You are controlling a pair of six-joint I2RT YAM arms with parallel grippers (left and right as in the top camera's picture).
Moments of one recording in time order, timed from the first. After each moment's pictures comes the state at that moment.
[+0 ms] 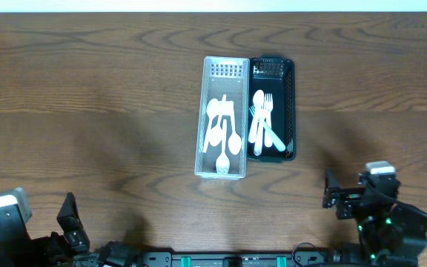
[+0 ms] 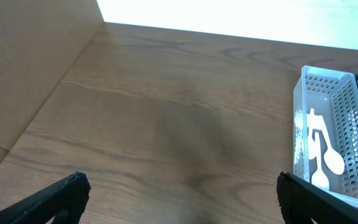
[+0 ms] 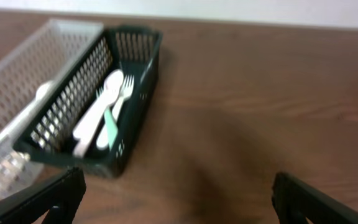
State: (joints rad) left arm -0.29 0.65 1.65 -1.60 -0.42 -0.25; right arm -0.12 0.15 0.46 -0.75 -0.21 -0.05
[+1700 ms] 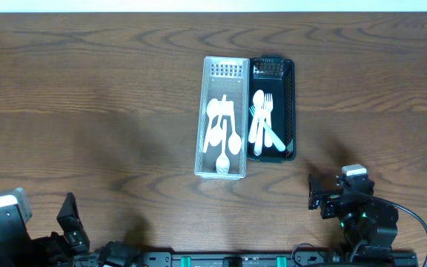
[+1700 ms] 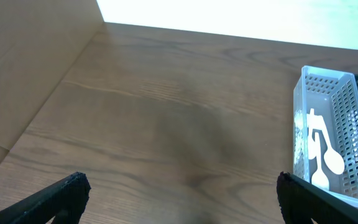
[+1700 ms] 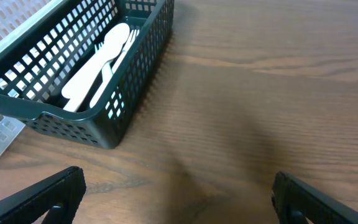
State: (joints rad) left arm -0.29 0.65 1.65 -1.60 -0.42 -0.25; right arm -0.07 0.01 0.17 -0.64 -0.22 -0.05
